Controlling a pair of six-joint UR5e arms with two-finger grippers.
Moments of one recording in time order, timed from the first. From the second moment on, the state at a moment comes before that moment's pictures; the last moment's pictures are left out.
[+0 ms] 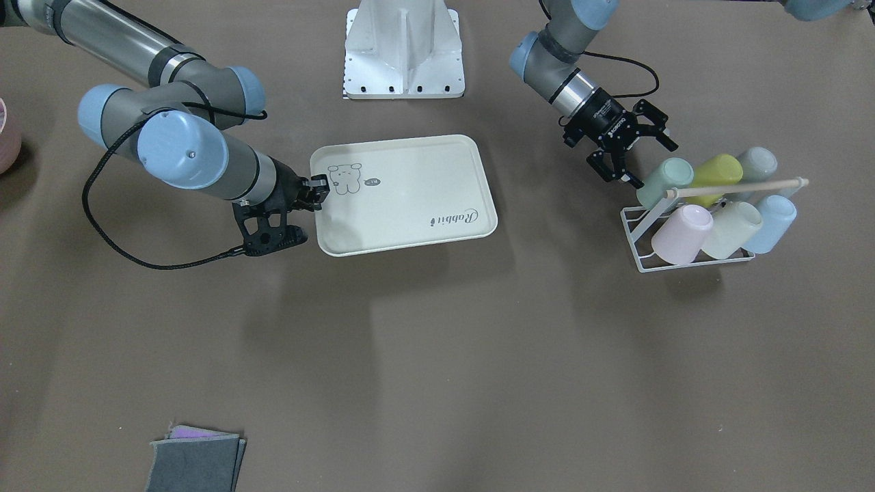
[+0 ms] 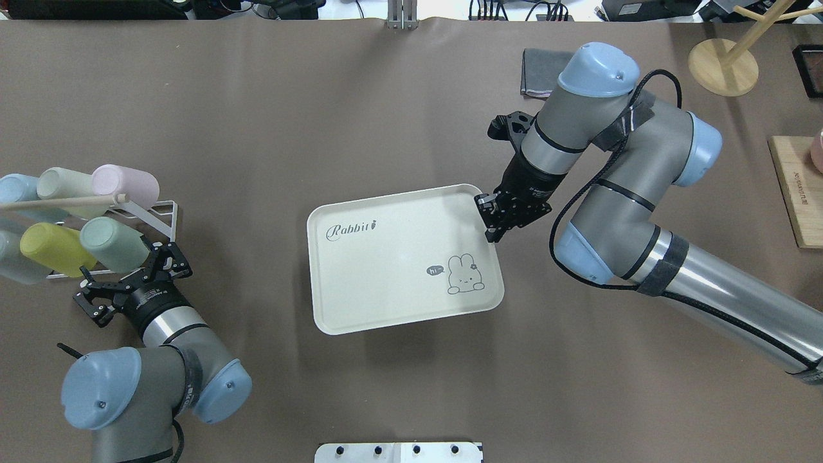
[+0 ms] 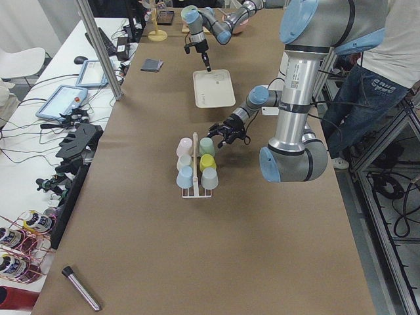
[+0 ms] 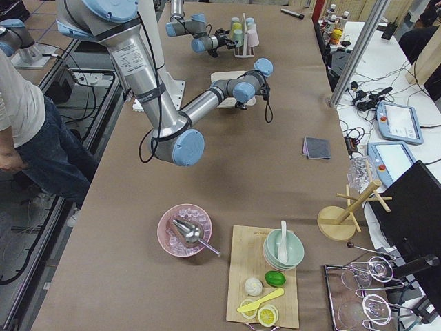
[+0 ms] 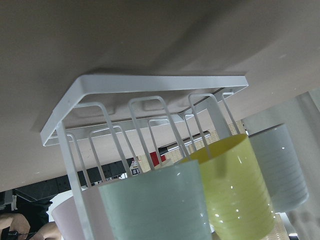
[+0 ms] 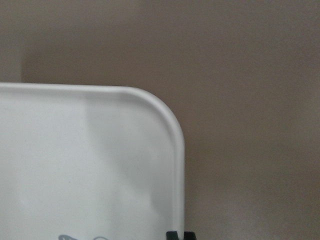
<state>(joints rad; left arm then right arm) -0.20 -1.86 -1.94 -0.58 -0.77 0.74 0.73 -0.99 1.58 -1.43 2.45 0.88</state>
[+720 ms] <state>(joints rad) -0.20 -1.84 -1.90 -0.62 -0.74 0.66 0.67 -0.95 1.49 -1.37 2.41 1.02</state>
